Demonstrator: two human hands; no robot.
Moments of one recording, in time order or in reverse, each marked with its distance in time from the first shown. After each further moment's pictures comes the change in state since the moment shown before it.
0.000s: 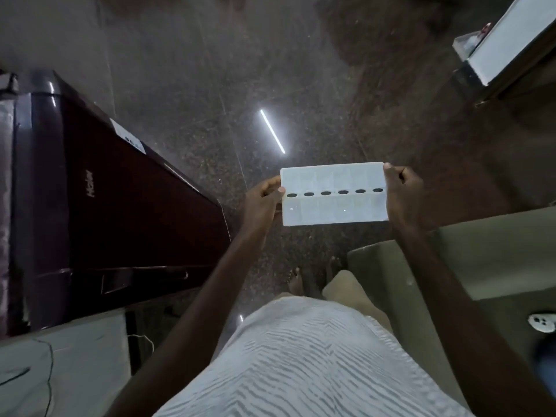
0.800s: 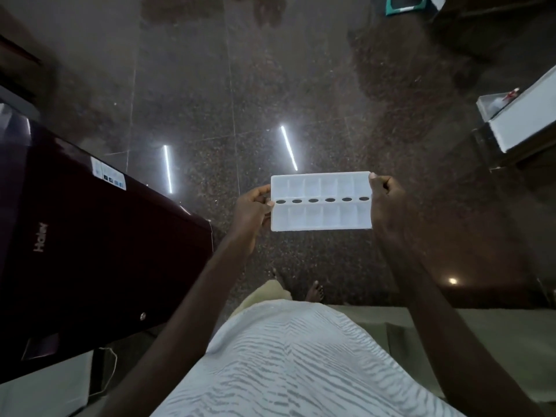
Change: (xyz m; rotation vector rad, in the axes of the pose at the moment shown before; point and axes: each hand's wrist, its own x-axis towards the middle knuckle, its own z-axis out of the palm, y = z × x) left_hand 0.142 0.100 0.094 -0.092 0.129 -0.119; right_hand 0.220 -0.070 0.017 0.009 -0.137 -0.075
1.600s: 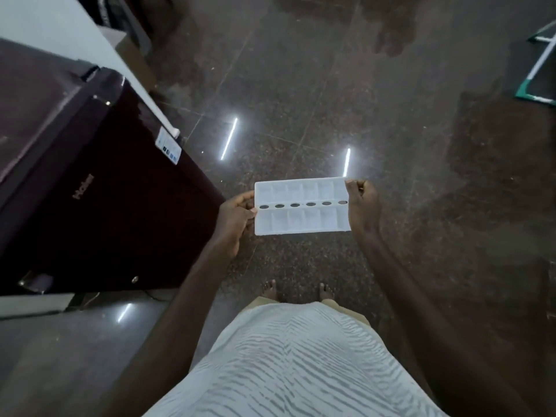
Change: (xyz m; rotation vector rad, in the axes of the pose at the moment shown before) left_hand 0.055 0.035 -0.064 -0.293 0.447 -0.064; right_hand 0.111 -0.099 0.175 -0.081 -0.498 -0.288
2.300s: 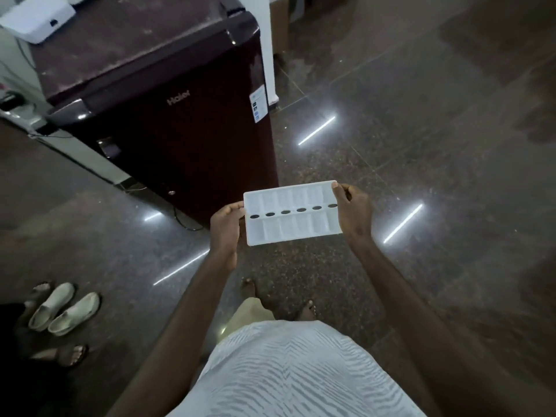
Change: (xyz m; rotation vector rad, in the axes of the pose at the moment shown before) left_hand -0.080 -0.061 0.010 -0.451 0.685 -0.050; right_hand 0.017 -0.045 0.058 -0.198 -0.606 -0.359
